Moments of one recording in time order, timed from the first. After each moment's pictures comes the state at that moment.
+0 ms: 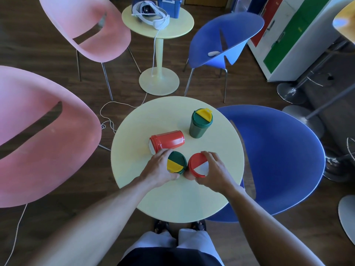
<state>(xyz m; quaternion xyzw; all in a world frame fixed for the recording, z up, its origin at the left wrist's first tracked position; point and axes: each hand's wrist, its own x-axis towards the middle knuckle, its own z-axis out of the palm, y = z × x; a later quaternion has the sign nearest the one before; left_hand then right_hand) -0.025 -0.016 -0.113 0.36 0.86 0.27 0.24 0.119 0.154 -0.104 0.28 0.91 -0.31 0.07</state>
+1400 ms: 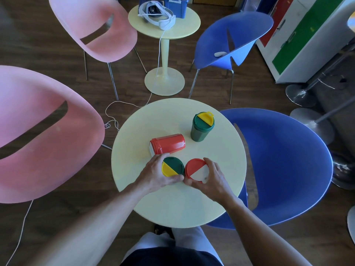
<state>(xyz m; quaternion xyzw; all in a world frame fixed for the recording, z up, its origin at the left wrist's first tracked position) -0.027 -0.021 -0.118 0.31 0.84 0.34 0.27 0.127 0.156 -0.117 0.32 0.85 -0.41 0.05</state>
